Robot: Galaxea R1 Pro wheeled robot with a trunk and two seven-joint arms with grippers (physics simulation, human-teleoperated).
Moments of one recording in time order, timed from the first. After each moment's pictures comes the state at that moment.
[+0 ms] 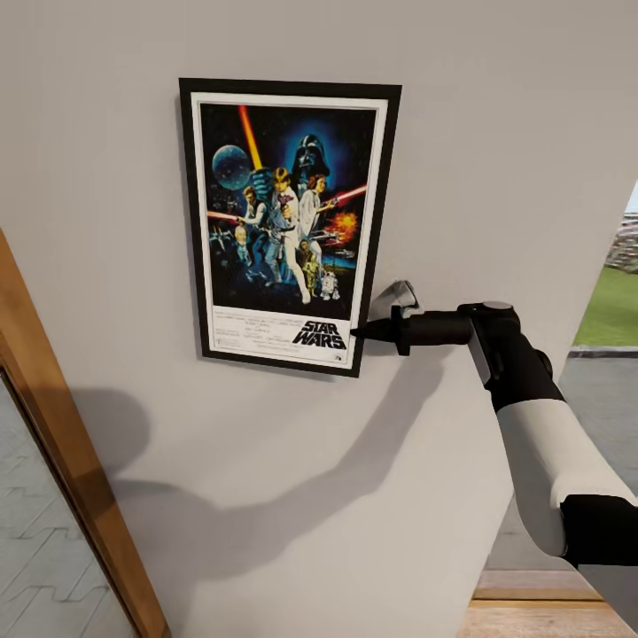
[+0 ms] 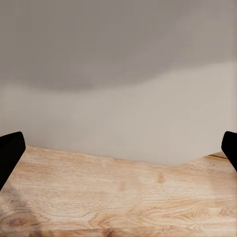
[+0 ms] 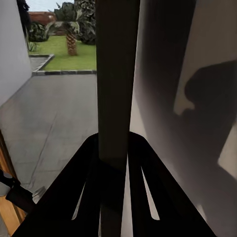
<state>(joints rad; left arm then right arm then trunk) -0.29 0.27 0.21 -0.03 0.38 -0.39 -0.88 -1.13 -0.09 0.00 -0.98 0.03 0.50 1.56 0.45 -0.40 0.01</state>
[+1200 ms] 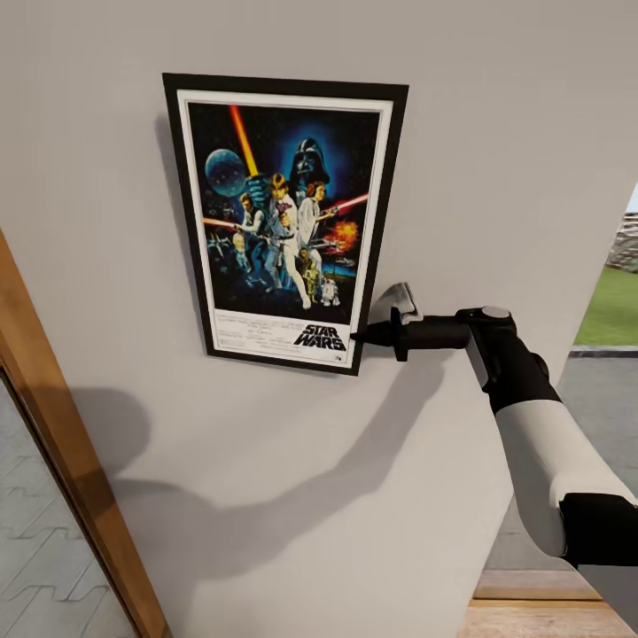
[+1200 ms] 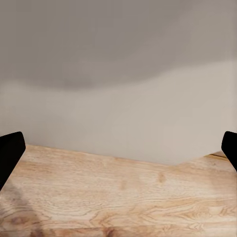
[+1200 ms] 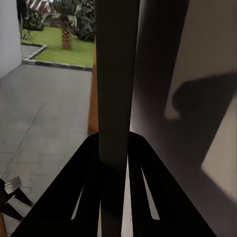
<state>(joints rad) -0.29 0.27 0.21 -0.03 0.38 -0.39 -0.88 -1.13 -0.09 0.00 -0.93 0.02 0.30 1.54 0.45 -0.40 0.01</state>
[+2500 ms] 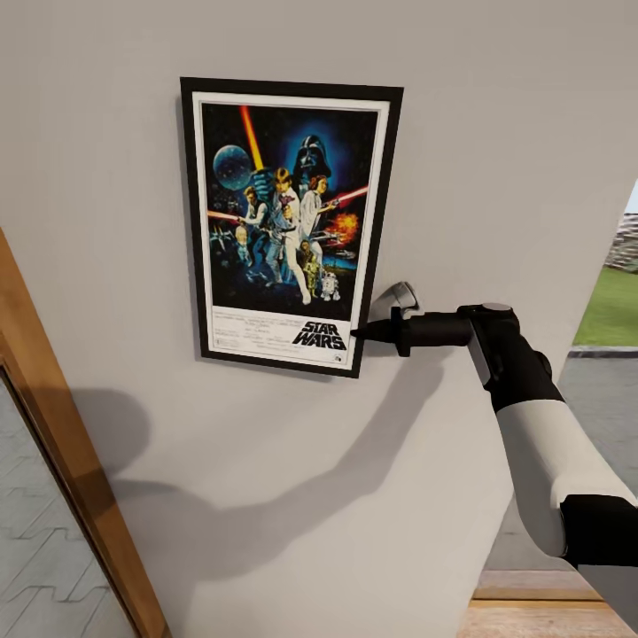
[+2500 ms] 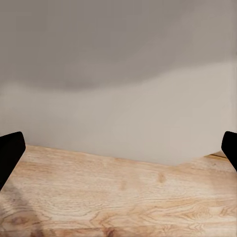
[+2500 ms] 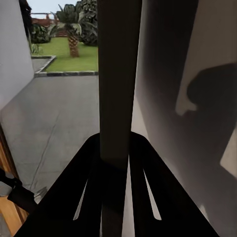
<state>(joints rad) -0.29 0.27 0.22 -0.03 0.38 -0.39 -0.88 -1.13 -0.09 0.00 -0.97 0.02 0.49 1.56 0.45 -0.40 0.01</state>
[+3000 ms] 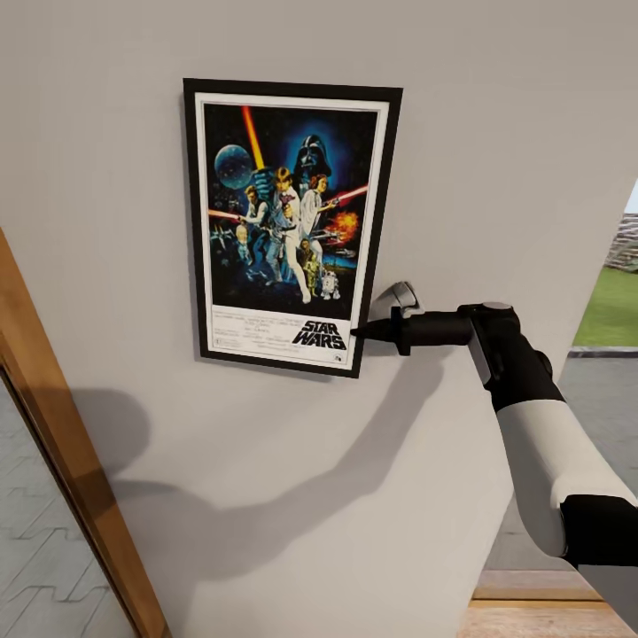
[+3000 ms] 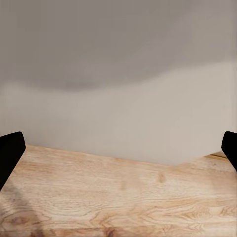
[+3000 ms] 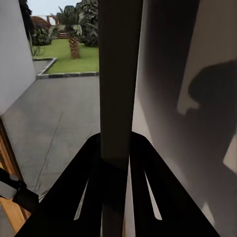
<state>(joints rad) -0.29 0.27 0.22 -0.03 0.38 -0.39 -0.88 -1.13 -0.09 0.00 -0.97 0.02 0.52 1.57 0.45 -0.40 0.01</state>
